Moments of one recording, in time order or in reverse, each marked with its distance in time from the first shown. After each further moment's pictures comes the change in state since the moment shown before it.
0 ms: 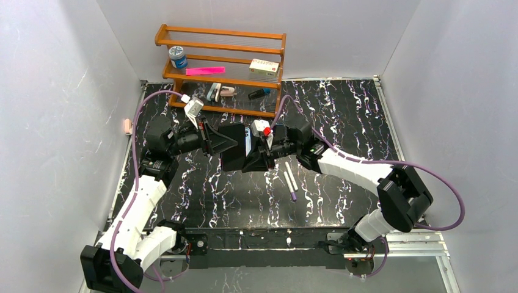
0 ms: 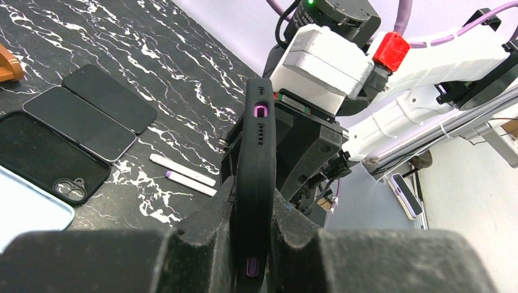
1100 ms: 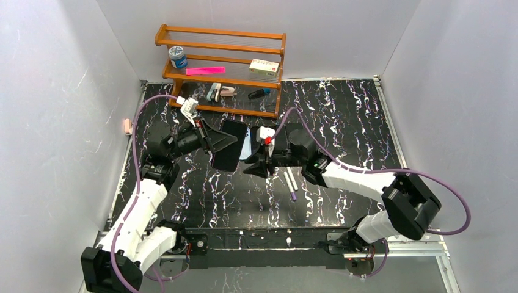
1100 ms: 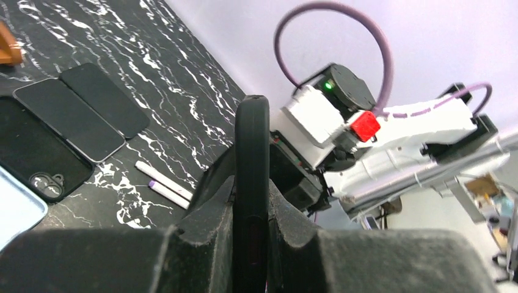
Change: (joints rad) left arm -0.001 -0.021 -0.047 0.099 -0.085 -0.196; right arm 0.065 -0.060 -0.154 0.102 0.361 -0.021
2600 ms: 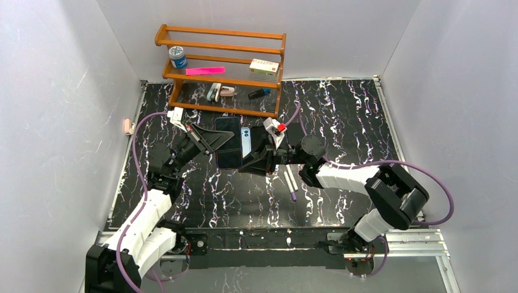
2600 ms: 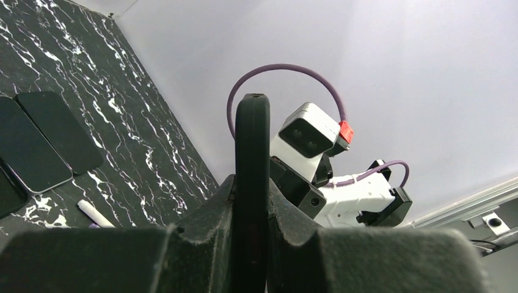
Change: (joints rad) left arm -0.021 -0.050 -0.268 0.490 -0.246 -0.466; right arm -0.024 0.086 -0.089 0.677 -0.167 0.628
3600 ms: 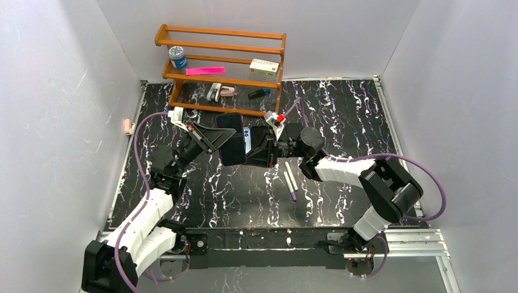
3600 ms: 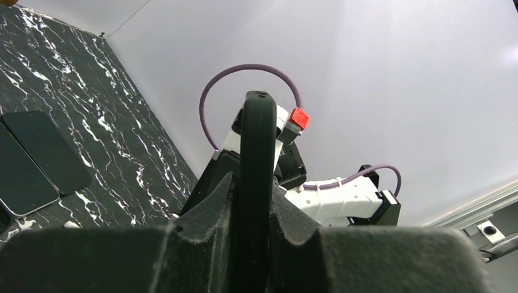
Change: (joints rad) left arm -0.063 0.013 -0.005 0.074 -0.086 -0.016; right arm -0.085 0.071 0.045 -0.035 -0.066 0.080
